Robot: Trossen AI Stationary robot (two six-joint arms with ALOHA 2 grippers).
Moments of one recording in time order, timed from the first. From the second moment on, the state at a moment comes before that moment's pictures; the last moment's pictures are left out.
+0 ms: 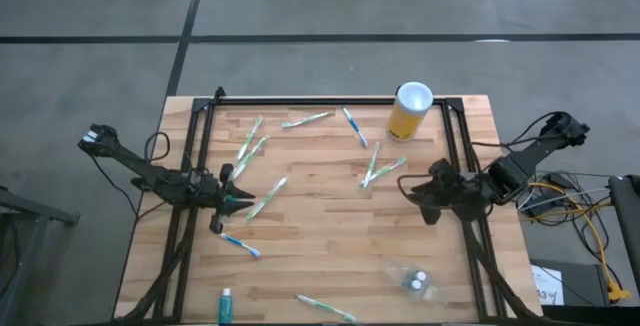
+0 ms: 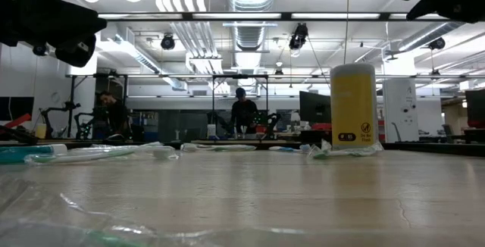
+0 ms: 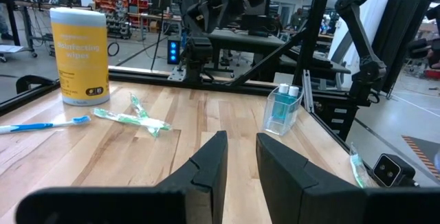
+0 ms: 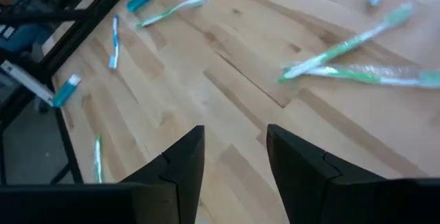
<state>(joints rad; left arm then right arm) -0.52 0.39 0.04 0.29 -0.47 -0.15 0.59 0.89 0.88 -0.90 0.58 1.32</state>
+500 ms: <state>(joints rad) -0.52 0.39 0.04 0.29 -0.47 -0.15 0.38 0.89 0.86 -0.96 0.51 1.50</state>
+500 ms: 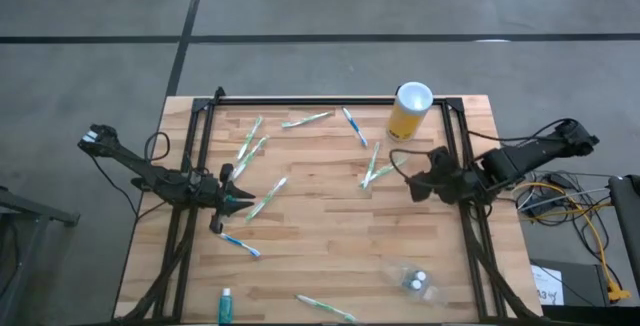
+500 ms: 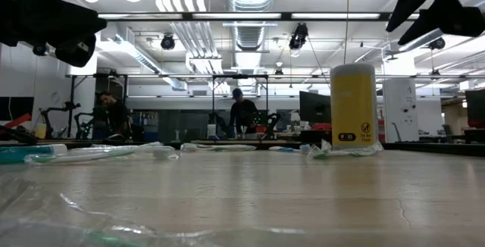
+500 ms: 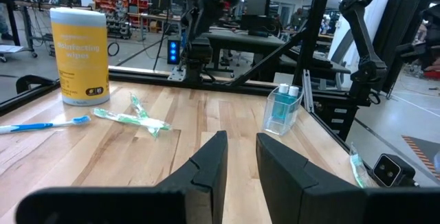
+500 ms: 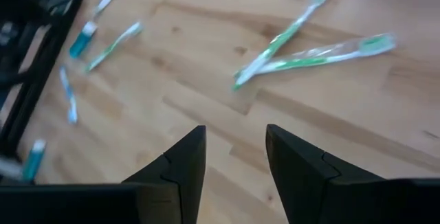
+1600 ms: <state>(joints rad) -0.52 0.39 0.04 0.29 -0.47 -0.15 -0.30 1.21 0.86 -0.90 0.11 1.50</state>
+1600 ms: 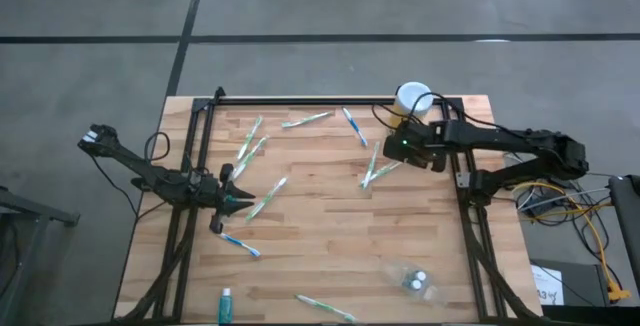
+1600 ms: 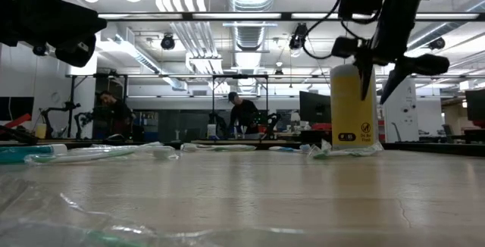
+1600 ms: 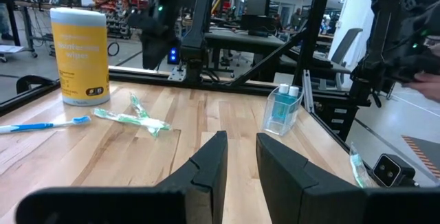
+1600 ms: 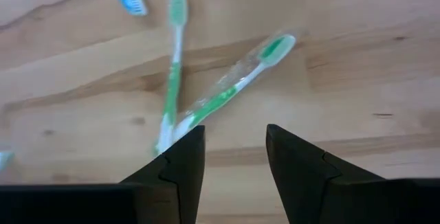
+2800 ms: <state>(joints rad) -0.52 0.39 0.04 0.29 -0.47 -0.15 -0.41 1.58 0.86 -0.85 0.13 1.81</state>
